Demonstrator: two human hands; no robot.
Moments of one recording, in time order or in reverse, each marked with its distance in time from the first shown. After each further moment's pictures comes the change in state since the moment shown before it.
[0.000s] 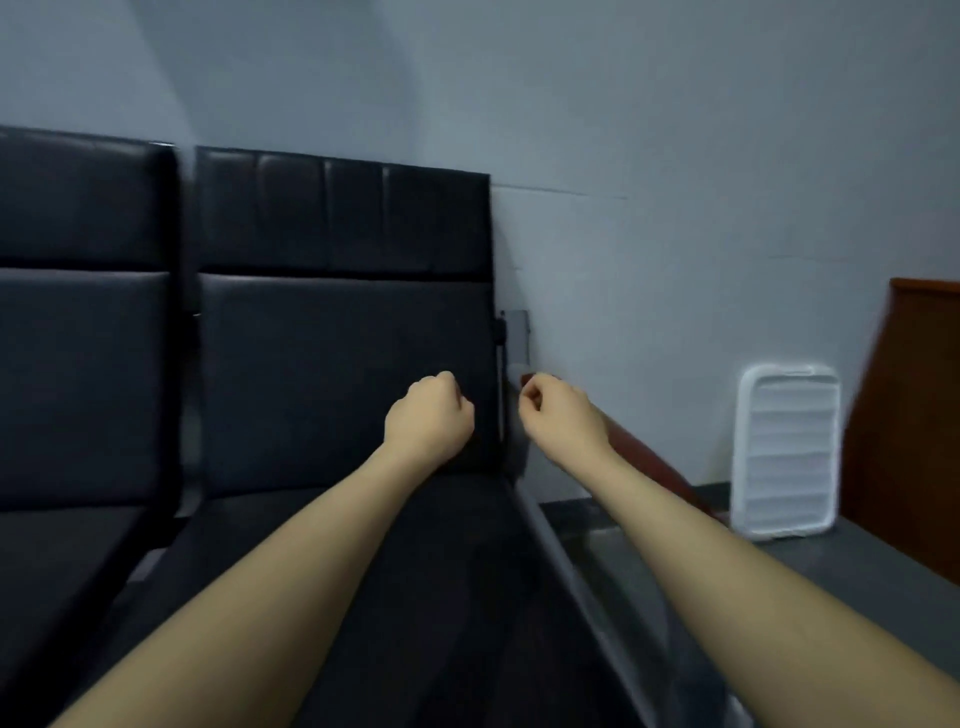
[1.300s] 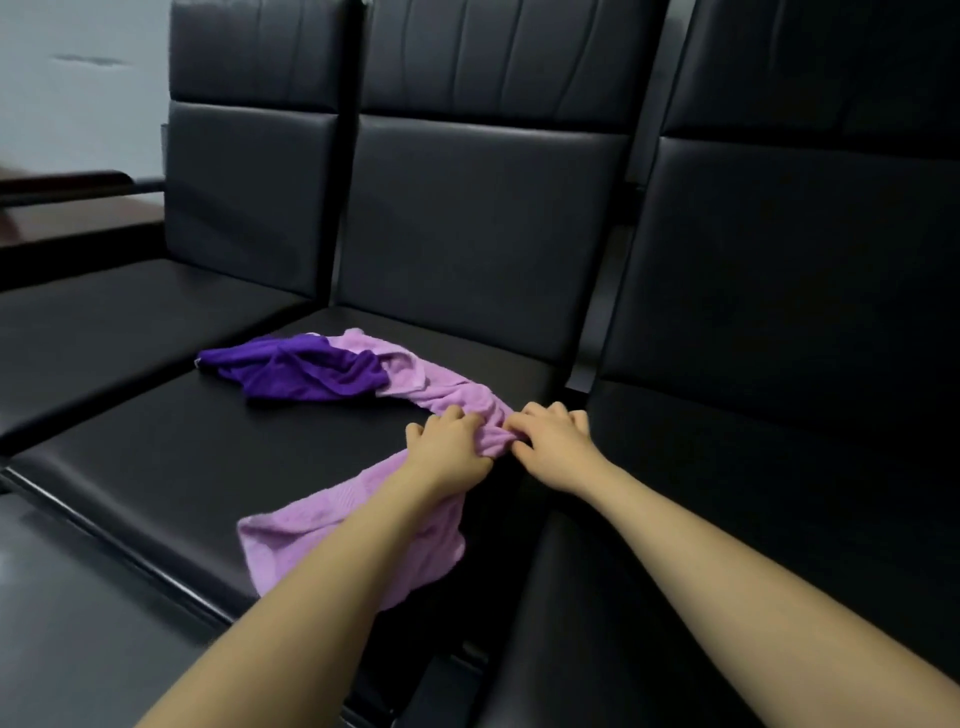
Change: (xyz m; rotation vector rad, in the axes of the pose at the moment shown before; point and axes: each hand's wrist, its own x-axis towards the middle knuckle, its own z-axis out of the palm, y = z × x) left_hand -0.180 -0.390 -0.118 0.358 -0.143 -0.602; right_hand -0.115 -0.299 0.337 -0.018 -0.650 -0.758
